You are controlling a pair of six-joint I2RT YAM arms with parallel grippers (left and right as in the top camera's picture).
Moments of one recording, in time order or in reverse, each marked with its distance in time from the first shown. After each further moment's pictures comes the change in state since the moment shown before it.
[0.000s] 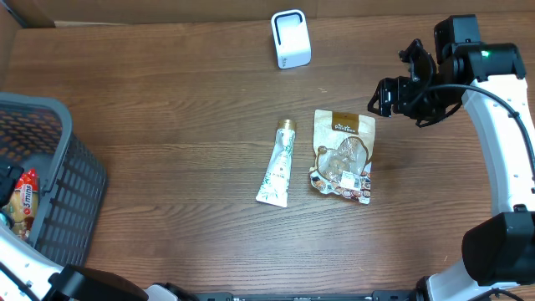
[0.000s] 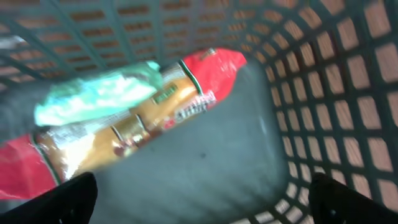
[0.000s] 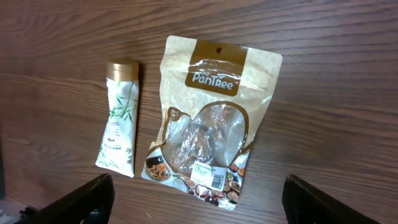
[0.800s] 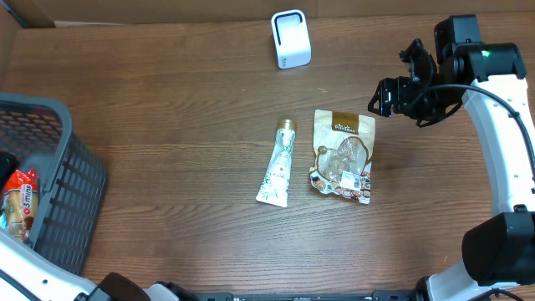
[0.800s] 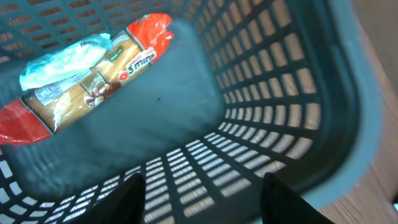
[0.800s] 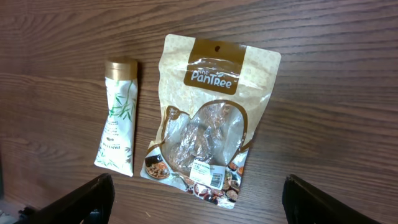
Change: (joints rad) left arm -0.089 -0.003 0.440 -0.522 0.120 0.053; right arm 0.000 0.000 0.002 -0.007 0.006 0.000
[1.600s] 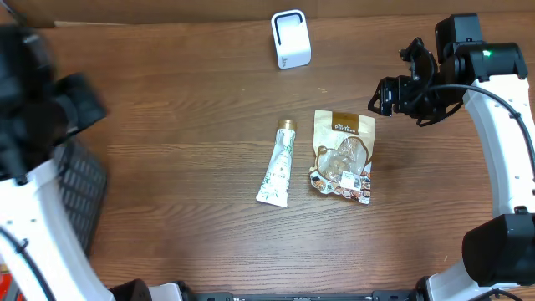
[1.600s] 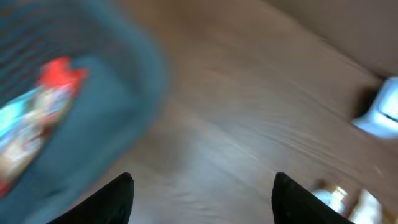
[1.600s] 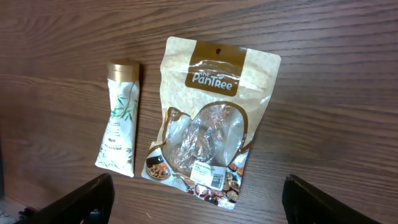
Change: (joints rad) left arm -0.641 0.004 0.290 -0.146 -0.230 -0.121; right arm 0.000 -0.004 0.008 -0.003 0.000 0.000
